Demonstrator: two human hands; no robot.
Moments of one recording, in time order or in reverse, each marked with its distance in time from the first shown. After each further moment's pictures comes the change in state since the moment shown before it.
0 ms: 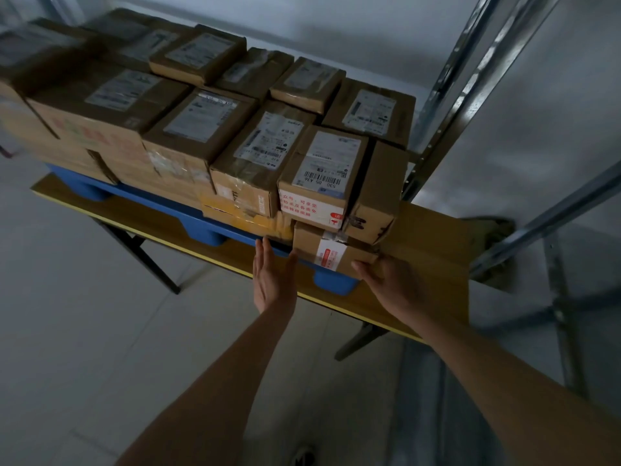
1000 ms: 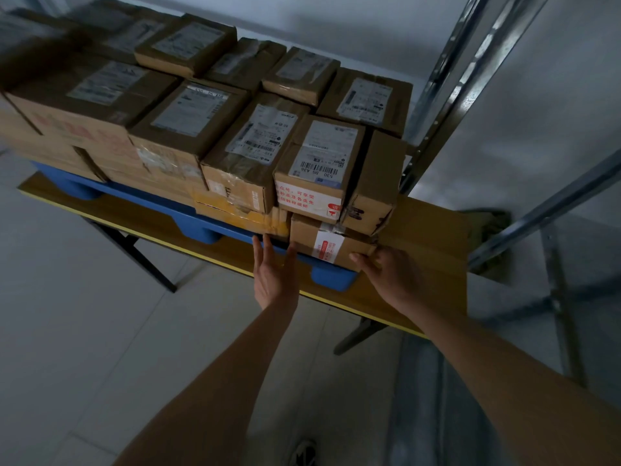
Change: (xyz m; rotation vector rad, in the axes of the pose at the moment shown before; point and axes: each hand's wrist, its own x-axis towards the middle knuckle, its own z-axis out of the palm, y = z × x) left_hand 0.000 0.006 0.008 0.009 0.053 -0.009; right_hand 0.008 0.000 -0.003 -0.048 0.022 -0.015
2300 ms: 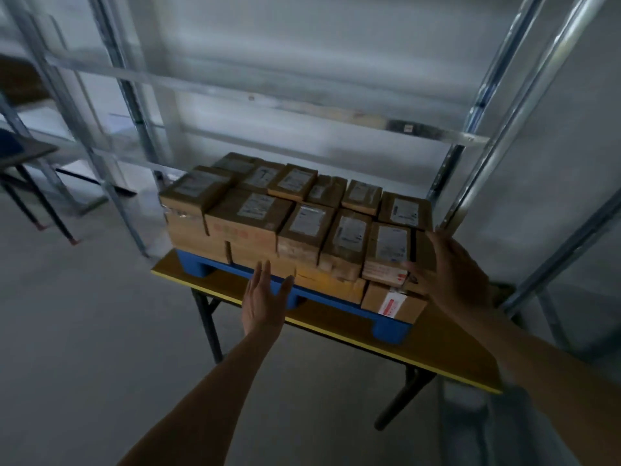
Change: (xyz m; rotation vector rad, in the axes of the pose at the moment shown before) left_hand 0.017 0.025 -0.315 0.107 -0.005 0.315; right_hand -0.063 -0.231 -0.127 -0.317 0.454 -0.005
